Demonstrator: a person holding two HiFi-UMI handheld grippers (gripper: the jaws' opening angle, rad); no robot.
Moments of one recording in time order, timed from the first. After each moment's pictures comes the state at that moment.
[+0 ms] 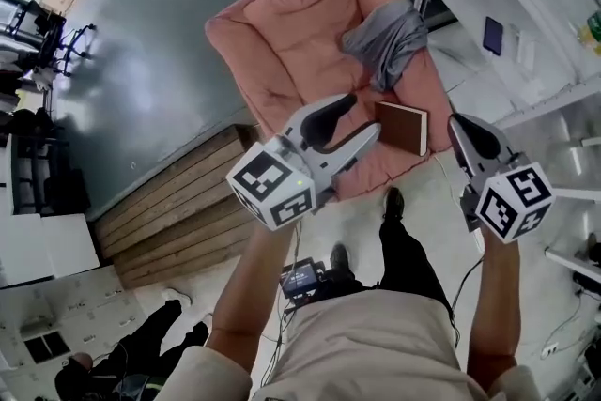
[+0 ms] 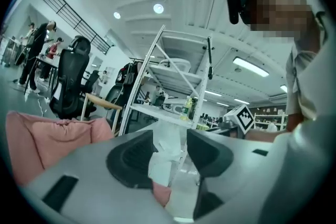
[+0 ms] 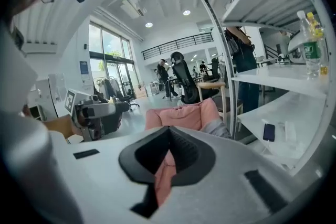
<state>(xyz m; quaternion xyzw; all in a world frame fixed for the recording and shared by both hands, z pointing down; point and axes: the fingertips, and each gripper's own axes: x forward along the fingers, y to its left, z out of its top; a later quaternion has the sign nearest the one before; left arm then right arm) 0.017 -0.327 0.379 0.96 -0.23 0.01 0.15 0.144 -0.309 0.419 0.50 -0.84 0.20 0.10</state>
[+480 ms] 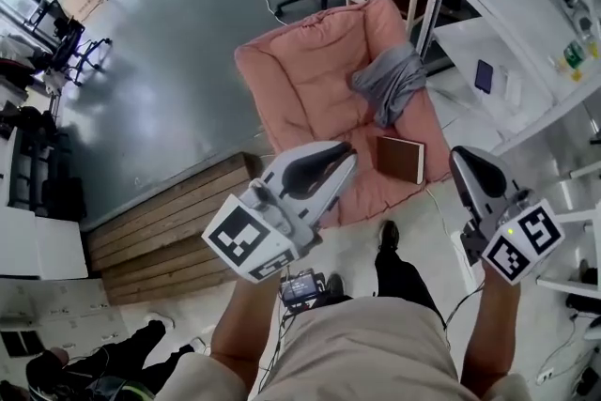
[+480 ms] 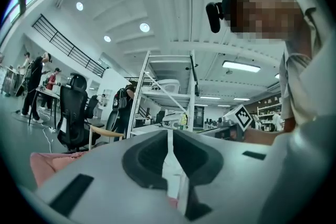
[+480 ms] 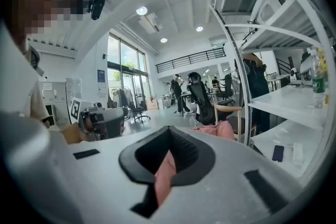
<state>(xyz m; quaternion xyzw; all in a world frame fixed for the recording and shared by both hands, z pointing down) -0.049 -0.239 0.251 0.96 -0.26 -0.04 0.05 0.089 -0.232 0.286 0.46 -0.88 0.13 0.04</state>
